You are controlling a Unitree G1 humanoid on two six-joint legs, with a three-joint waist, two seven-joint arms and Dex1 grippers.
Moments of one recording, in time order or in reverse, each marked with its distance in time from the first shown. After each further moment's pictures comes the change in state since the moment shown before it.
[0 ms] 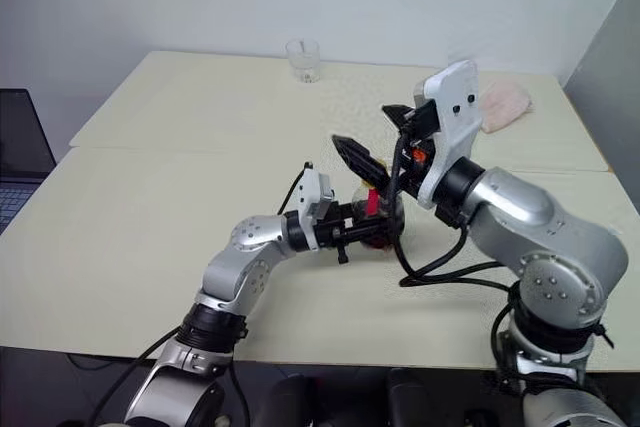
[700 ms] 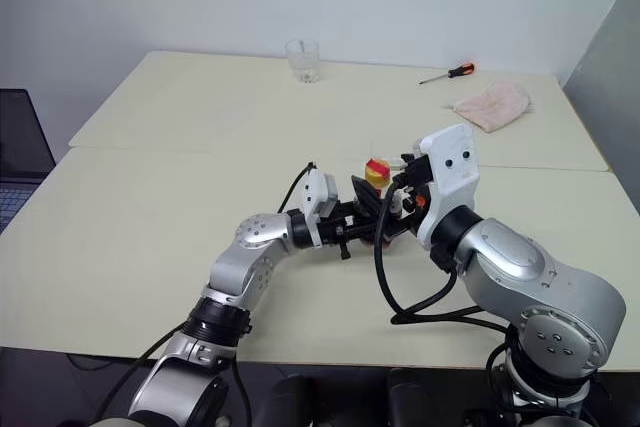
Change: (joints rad) left arm -0.029 0.001 0.000 0.087 0.054 -0.045 0.007; right arm 0.166 0.013 -0.009 -0.141 0.079 0.103 -0.178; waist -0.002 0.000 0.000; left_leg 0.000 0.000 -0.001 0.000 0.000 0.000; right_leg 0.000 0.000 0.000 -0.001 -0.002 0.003
